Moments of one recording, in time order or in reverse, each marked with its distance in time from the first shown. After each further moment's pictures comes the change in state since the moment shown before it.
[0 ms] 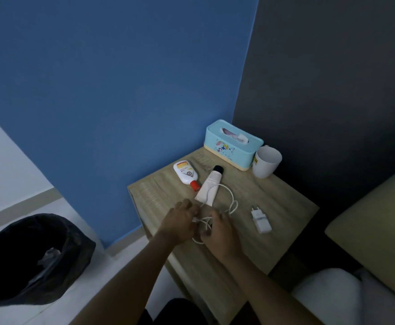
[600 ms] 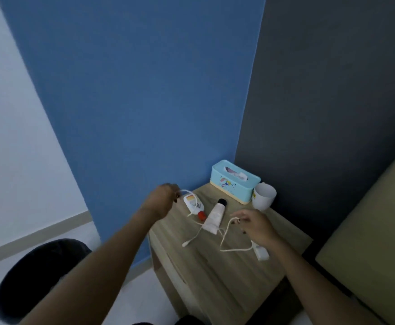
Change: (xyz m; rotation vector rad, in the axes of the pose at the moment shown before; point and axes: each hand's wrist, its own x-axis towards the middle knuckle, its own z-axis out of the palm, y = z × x) left_hand -0.023 -0.006 -0.179 -0.009 0.241 -0.083; right_hand 0.013 -0.015 -0.154 0.280 -0.104 0.033
